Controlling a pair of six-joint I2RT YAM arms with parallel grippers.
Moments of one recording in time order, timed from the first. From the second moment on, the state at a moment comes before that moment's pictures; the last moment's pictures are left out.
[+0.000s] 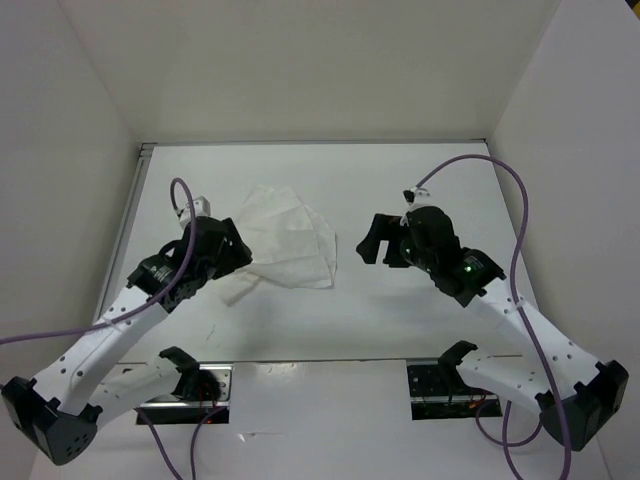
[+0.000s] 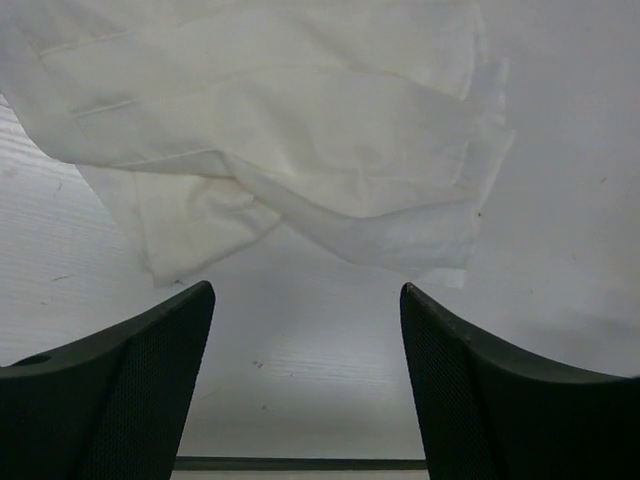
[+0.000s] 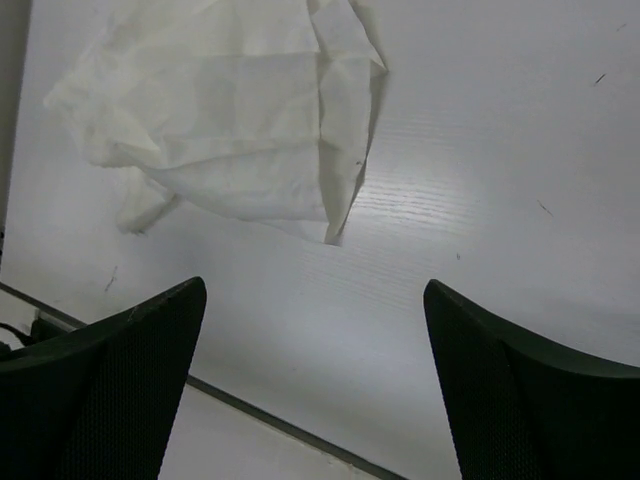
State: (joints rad) left arm -0.54 0.91 0.93 -0.77 -0.35 -0.84; right arm 0.59 0.93 0.91 -0.54 0.06 0.58
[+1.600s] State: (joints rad) left arm -0.50 1.47 1.45 -0.55 -0.22 -0.64; right arm 0.58 0.94 0.95 -0.54 -0.01 0.54
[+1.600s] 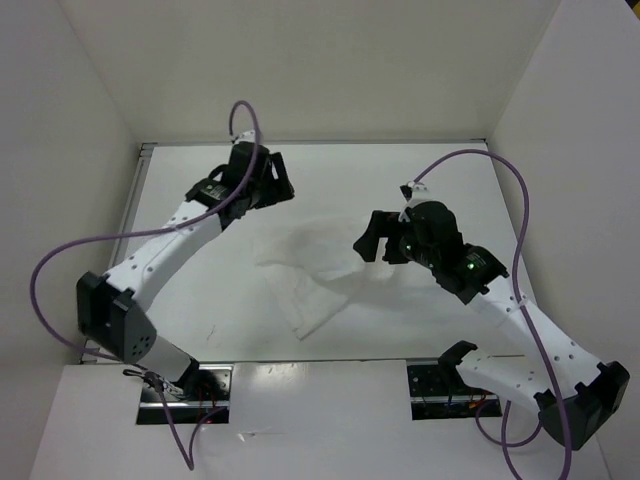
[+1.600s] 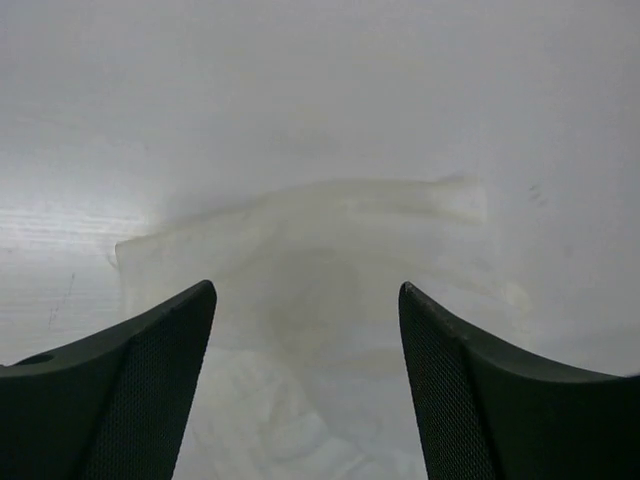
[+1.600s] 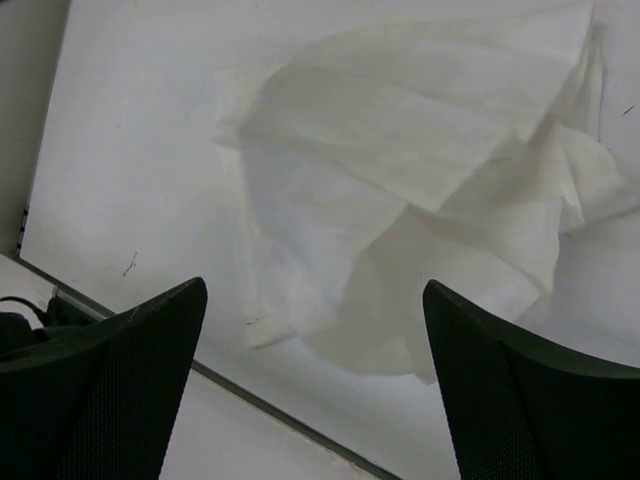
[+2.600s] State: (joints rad) left arm -0.50 1.84 1.20 -0.51 -0.20 -0.66; right arm 0.57 1.82 1.19 -0.74 -0.19 0.55
